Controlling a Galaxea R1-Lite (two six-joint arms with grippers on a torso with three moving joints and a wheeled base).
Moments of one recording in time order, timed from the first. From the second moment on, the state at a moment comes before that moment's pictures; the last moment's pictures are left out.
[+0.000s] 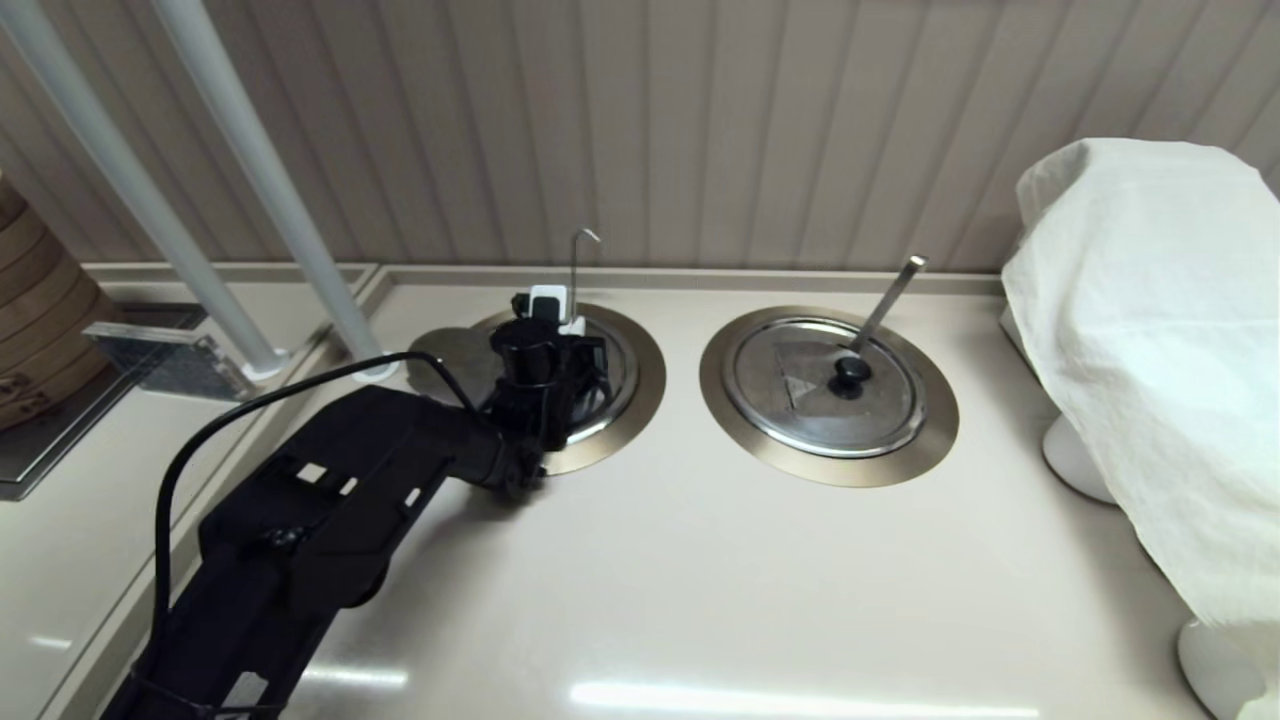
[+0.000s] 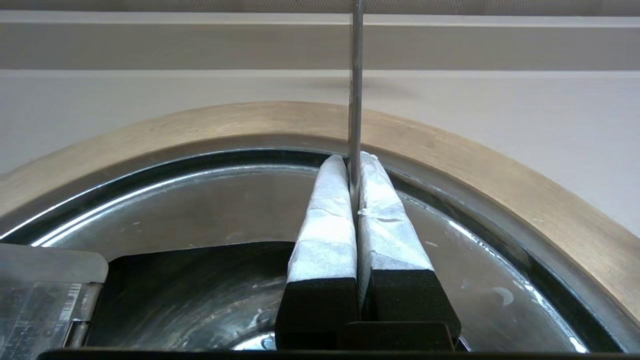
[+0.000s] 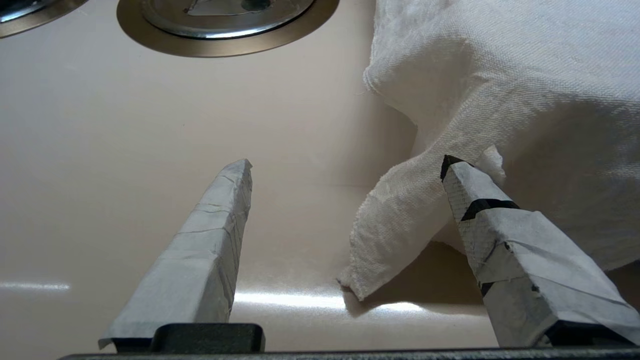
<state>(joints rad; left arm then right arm) -0.39 2.63 -1.82 -0.95 0.29 0.02 0.00 0.00 0.00 0.00 0.00 0.00</state>
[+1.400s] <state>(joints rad) -0.42 2.23 -1.48 -0.91 0.31 0.01 0.00 0.00 0.00 0.00 0.00 0.00</state>
